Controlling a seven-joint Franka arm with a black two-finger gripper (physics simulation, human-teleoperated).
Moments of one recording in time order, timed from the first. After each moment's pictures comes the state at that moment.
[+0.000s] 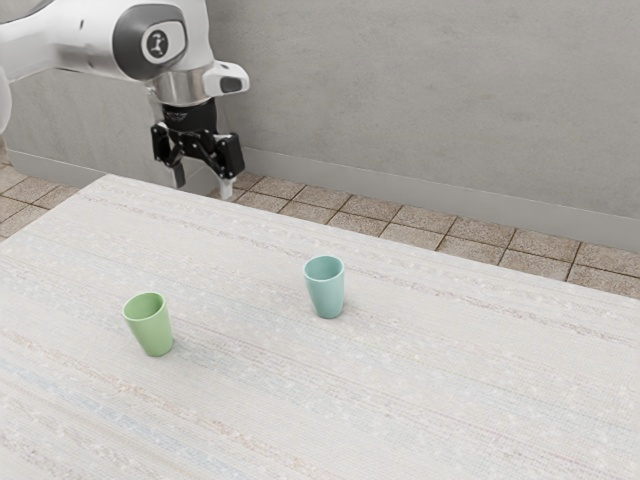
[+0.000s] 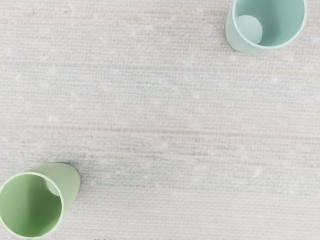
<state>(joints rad) -0.11 0.12 0.09 -1.55 0.02 1.59 -0.06</state>
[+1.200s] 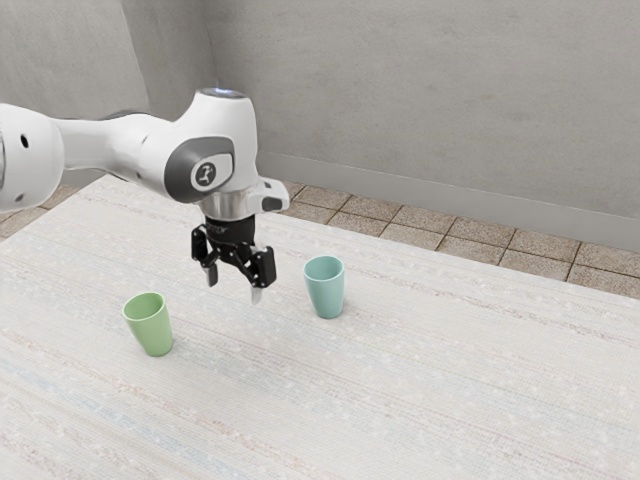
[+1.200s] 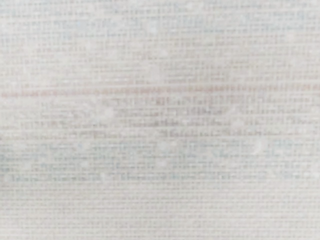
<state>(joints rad) -0.21 0.12 0.09 -1.96 0.03 1.92 -0.11</state>
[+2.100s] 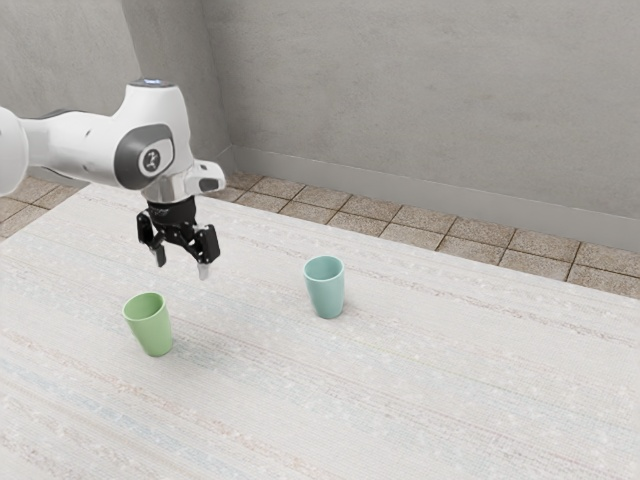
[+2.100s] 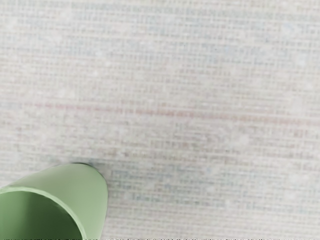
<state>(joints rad) -0.20 0.12 0.31 -1.97 0.02 1.98 0.03</state>
